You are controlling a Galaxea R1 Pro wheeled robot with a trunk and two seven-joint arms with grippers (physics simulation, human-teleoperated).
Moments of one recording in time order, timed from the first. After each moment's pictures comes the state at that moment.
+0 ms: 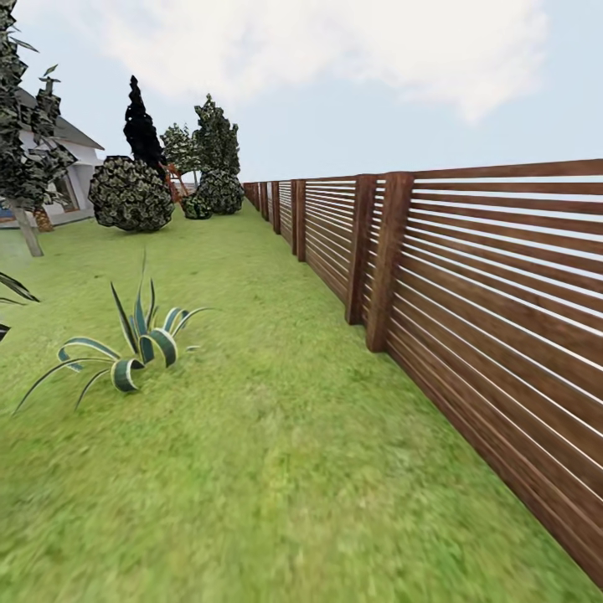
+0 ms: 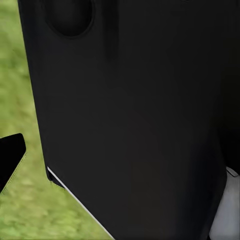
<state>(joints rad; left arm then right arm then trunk) 0.06 -0.05 0.00 -0.07 -0.01 -0.01 0.01 -0.06 -0.03 0.01 0.05 0.07 -0.01 0.00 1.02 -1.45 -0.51</state>
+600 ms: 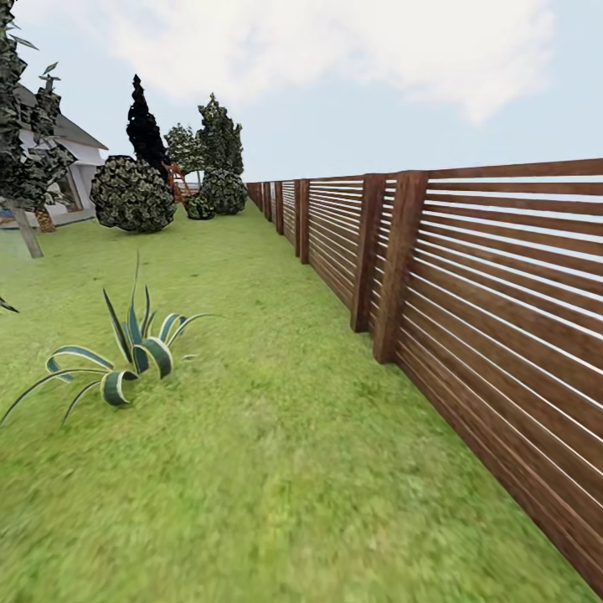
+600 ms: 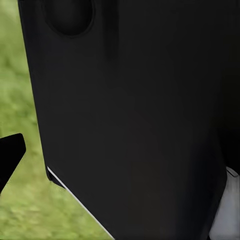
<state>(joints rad) 0.06 -0.05 0.00 -0.07 -0.01 -0.01 0.01 -0.06 -0.03 0.01 0.05 0.07 -0.01 0.00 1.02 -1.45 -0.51</state>
